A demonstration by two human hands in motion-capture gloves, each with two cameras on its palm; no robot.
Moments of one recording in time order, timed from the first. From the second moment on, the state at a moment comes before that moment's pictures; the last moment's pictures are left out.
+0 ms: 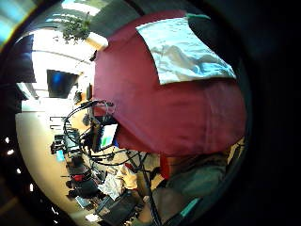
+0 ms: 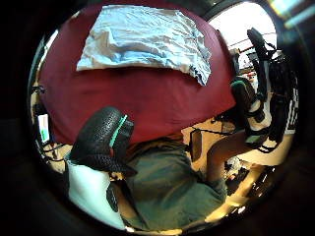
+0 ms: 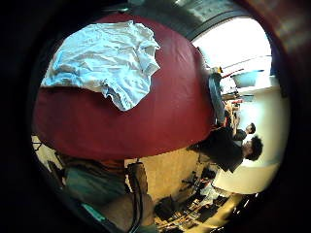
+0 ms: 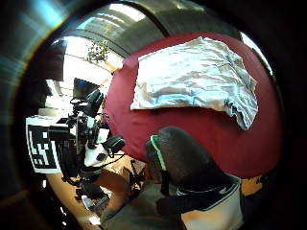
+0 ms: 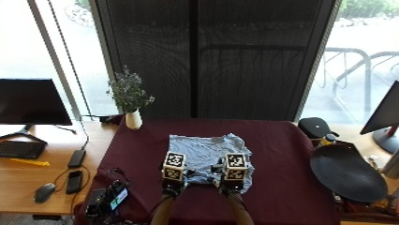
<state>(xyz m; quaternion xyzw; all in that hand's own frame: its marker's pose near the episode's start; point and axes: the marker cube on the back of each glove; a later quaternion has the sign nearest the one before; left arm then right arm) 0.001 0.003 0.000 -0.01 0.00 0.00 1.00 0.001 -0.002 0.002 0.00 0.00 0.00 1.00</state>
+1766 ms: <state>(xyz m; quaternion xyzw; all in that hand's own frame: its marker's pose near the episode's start) -0.015 -0.008 0.084 0.04 0.02 0.10 0.99 0.090 0.011 0.104 -0.07 -0.06 -0.07 0.99</state>
